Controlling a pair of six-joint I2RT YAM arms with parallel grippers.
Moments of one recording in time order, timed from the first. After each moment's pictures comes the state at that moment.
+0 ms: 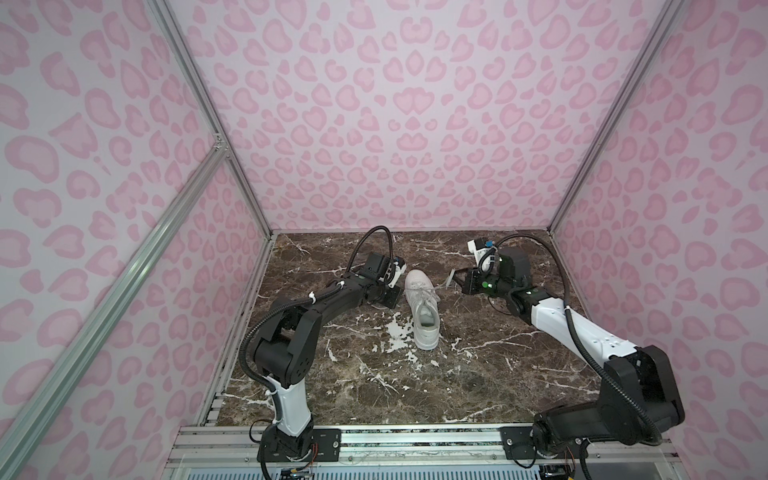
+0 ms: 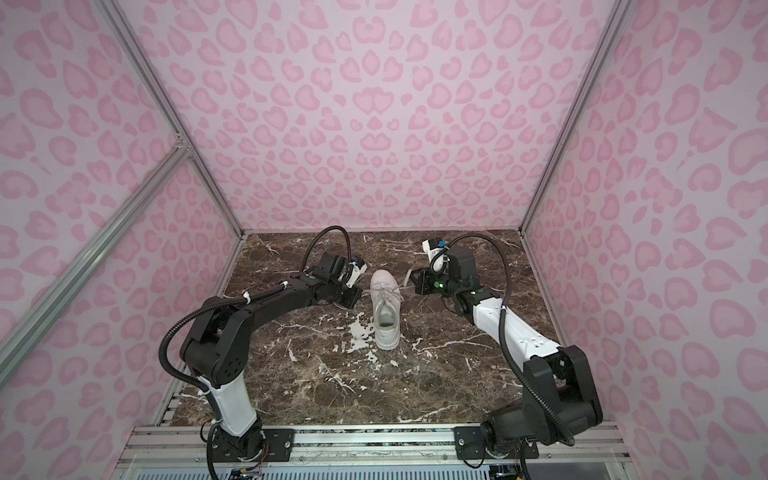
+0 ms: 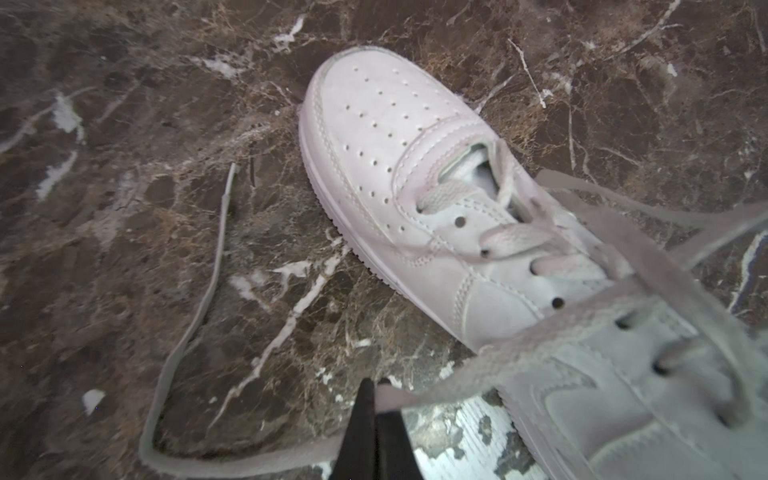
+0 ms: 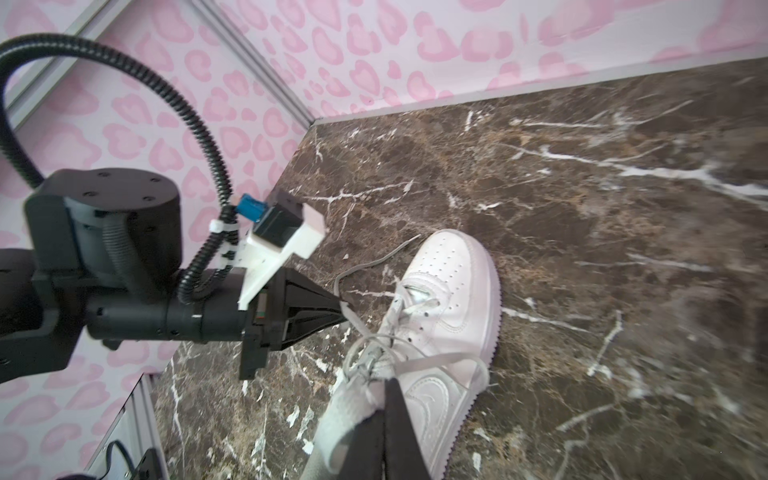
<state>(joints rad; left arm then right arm) -0.50 1.84 1.26 -0.40 0.19 0.03 0.28 1.40 0.93 -0.02 -0.49 0.38</state>
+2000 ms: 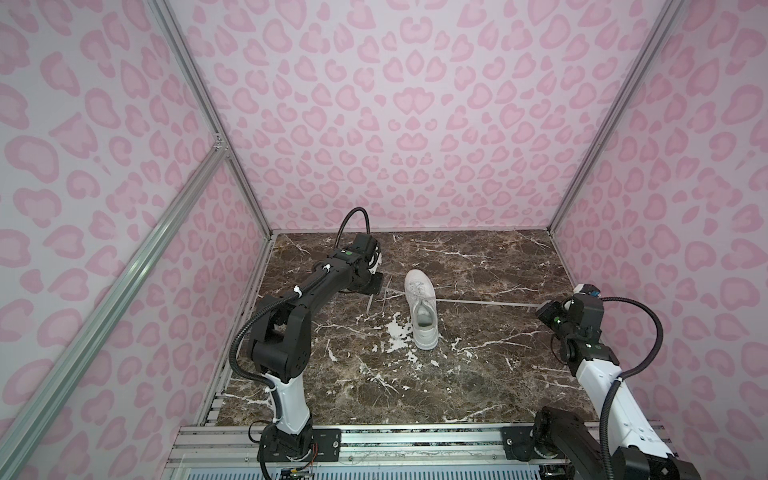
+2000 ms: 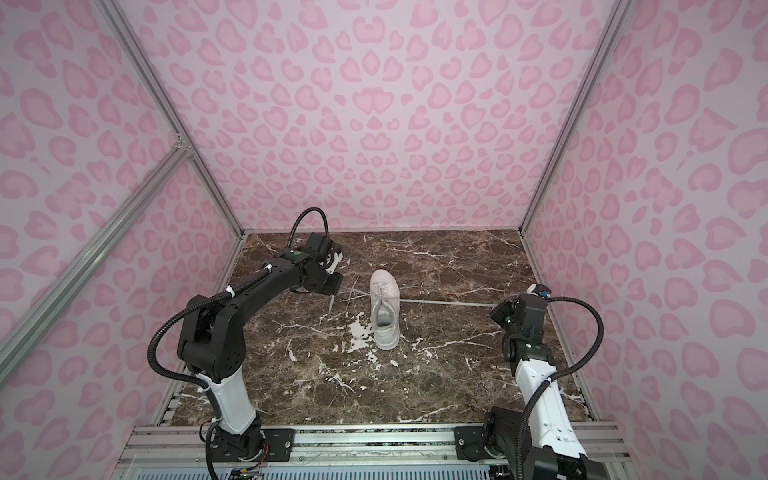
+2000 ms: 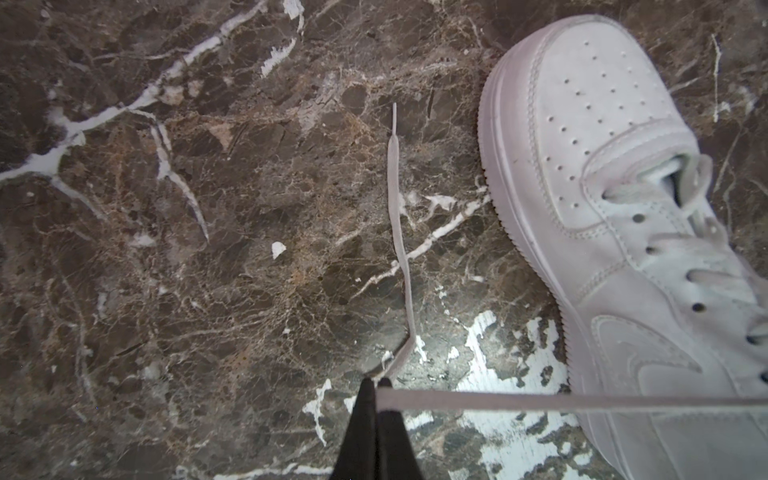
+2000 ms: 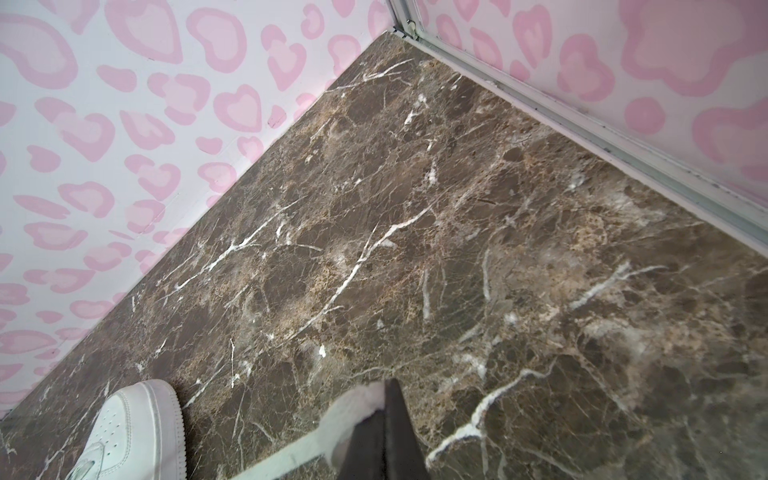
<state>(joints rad) -0.39 1.89 1.52 -0.80 0.07 -0.10 -0.23 0.93 0.52 -0.17 -0.03 0.57</state>
